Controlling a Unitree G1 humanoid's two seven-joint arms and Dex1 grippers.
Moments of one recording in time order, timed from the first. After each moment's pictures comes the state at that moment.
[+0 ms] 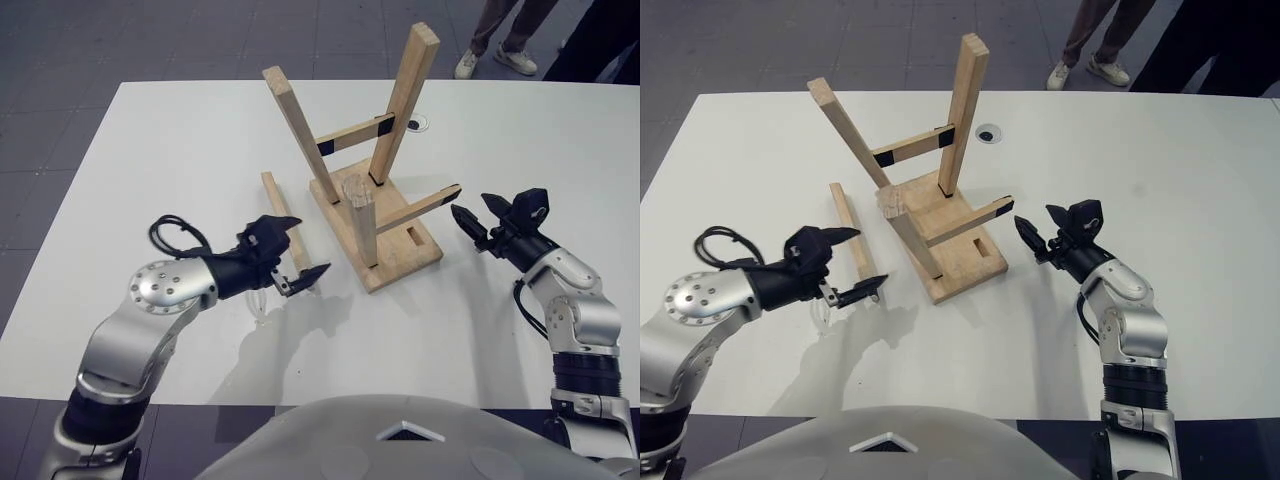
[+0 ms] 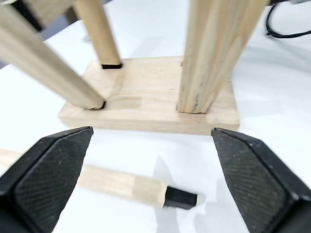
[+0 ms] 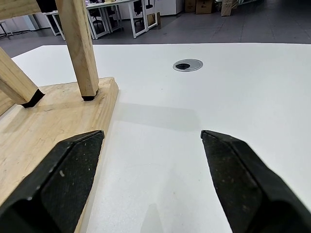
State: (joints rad) left arm 0.18 0.67 0.00 -0.79 -0.37 0.77 -0.60; right arm -0.01 -0.38 -0.14 -0.06 0.37 0.37 0.56
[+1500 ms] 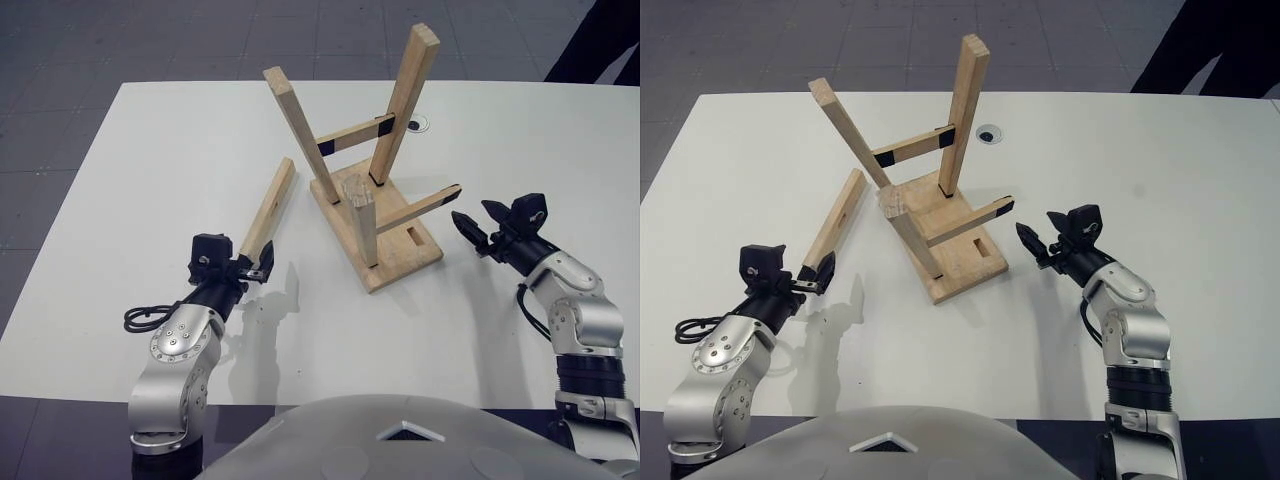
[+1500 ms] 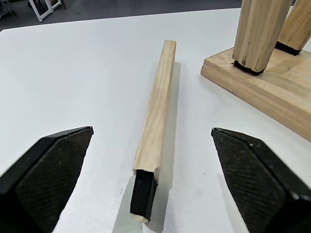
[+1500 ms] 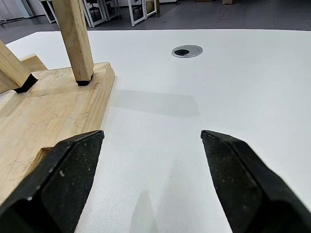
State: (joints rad) left arm 0.42 0.27 0.10 -0.67 -0.19 0.64 -0.16; right arm 0.00 -0.40 -0.12 -0.05 0.36 0.40 0.57
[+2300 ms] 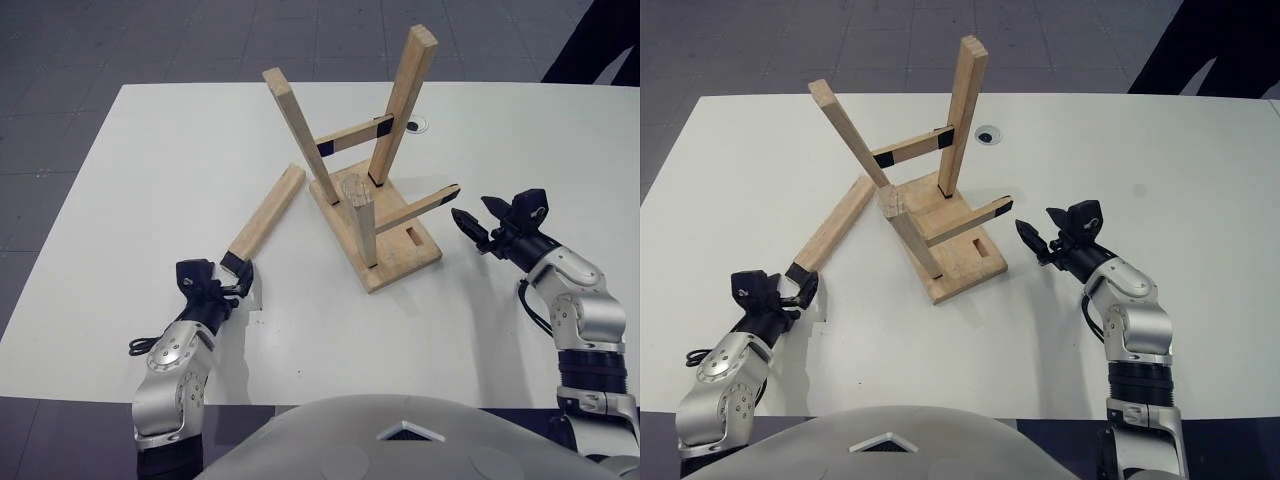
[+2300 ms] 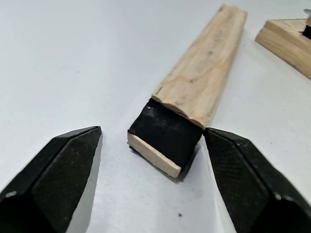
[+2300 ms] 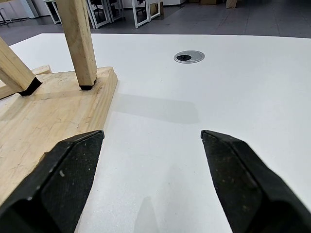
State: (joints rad) left arm 0.43 0.17 0.27 -0.40 -0.33 0.56 -0.15; right arm -0.02 -0.41 -0.12 -0.03 0.36 0.40 0.59
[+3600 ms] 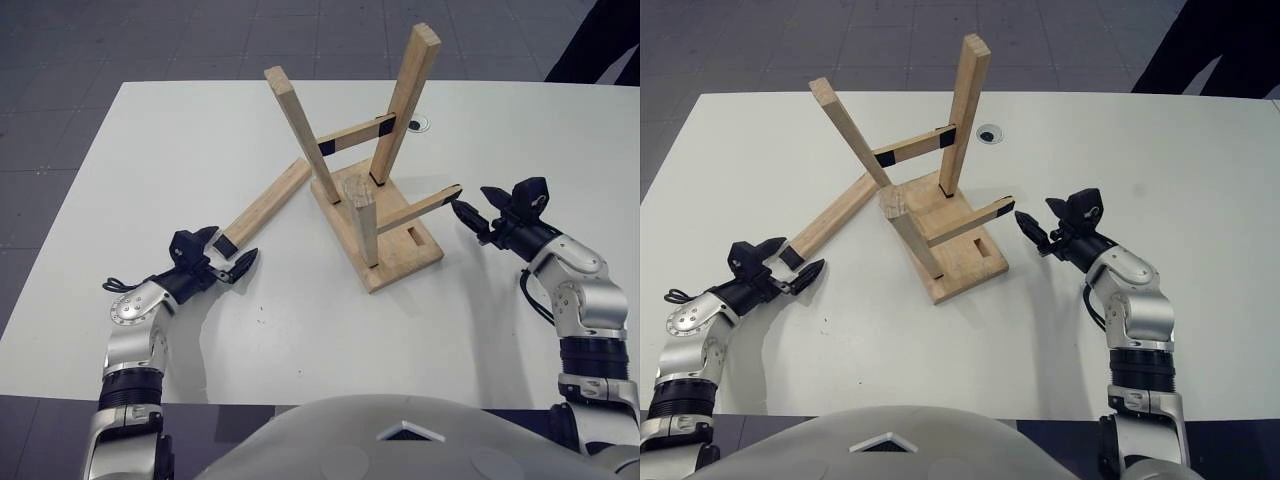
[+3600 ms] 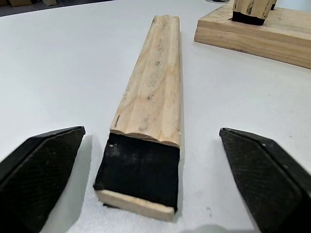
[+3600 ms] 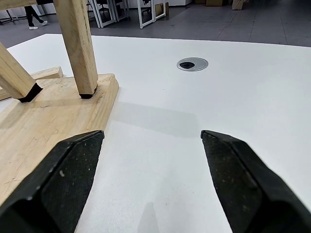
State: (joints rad) left arm 0.09 0.51 0.16 0.34 -0.29 -0.06 -0.80; right arm -0.09 -0.43 -0.12 0.02 0.35 0.40 0.61
